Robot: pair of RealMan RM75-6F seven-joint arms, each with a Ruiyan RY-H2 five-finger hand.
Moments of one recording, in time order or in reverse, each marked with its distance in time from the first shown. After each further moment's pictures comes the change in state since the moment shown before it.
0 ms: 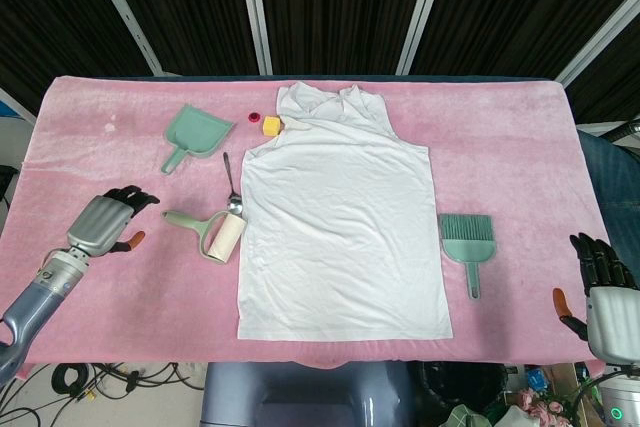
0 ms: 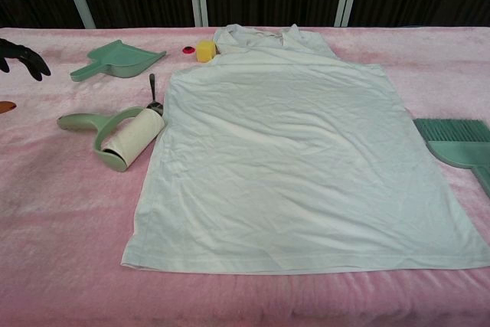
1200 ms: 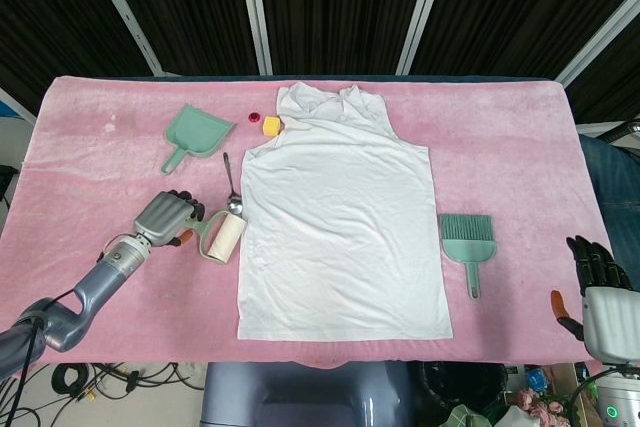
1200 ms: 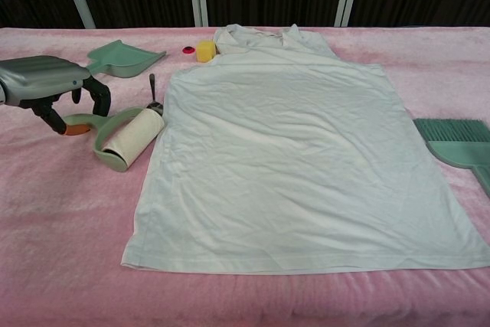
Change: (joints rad) left arm -0.148 -0.200 -0.011 0.133 -0.022 -0.163 0.087; right arm -0.004 0.002 0.010 -0.019 0.030 -0.040 -0.026
